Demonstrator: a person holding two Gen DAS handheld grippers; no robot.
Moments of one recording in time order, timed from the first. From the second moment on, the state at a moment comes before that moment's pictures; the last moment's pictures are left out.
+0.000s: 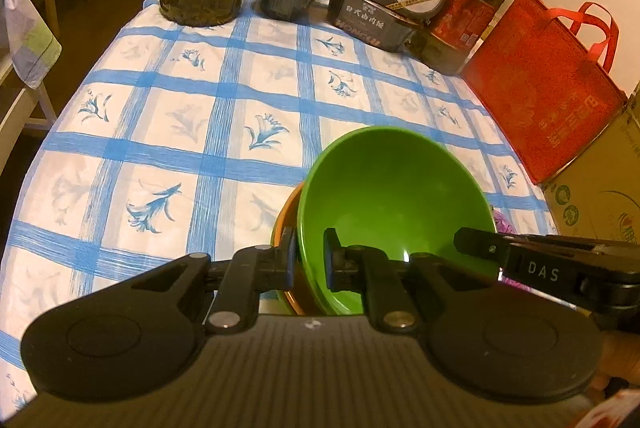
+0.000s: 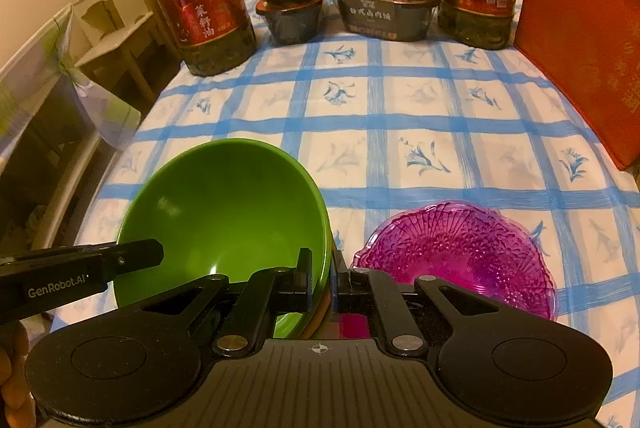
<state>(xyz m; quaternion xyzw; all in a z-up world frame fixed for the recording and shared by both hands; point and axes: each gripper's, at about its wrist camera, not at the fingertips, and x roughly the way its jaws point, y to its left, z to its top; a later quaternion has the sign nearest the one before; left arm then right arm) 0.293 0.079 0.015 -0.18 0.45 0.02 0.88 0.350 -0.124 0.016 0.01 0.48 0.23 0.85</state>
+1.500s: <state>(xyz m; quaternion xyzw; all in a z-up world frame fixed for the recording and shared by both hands) 0.160 0.063 0.006 -0.19 0.40 0.09 0.89 0.213 -0.193 -0.002 0.14 0.48 0.17 0.85</state>
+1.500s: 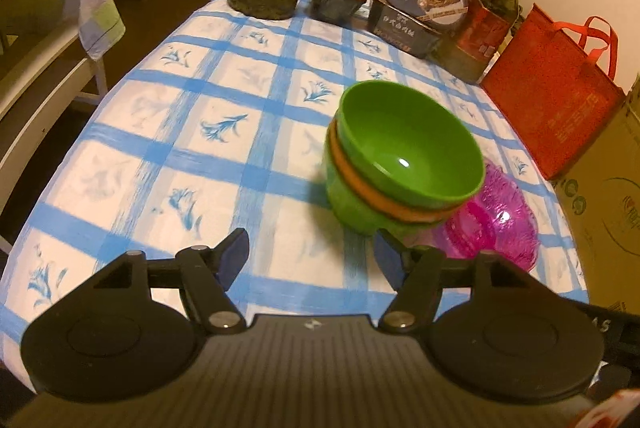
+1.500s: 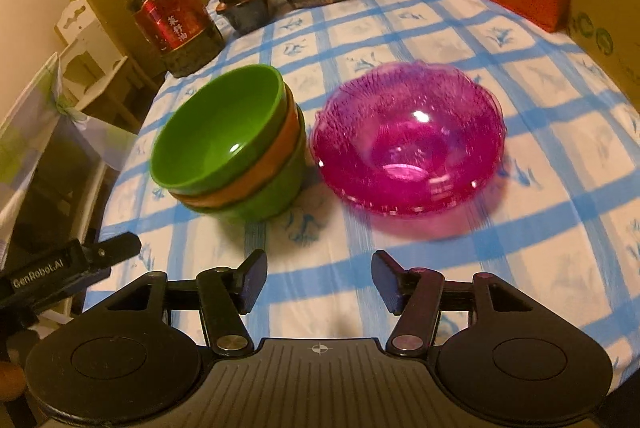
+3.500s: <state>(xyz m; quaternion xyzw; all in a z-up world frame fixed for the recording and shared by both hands) 0.311 0.103 -0.032 -0.22 0.48 0.00 0.85 0.322 -0.144 -0.041 0.30 0.52 0.13 0.79</state>
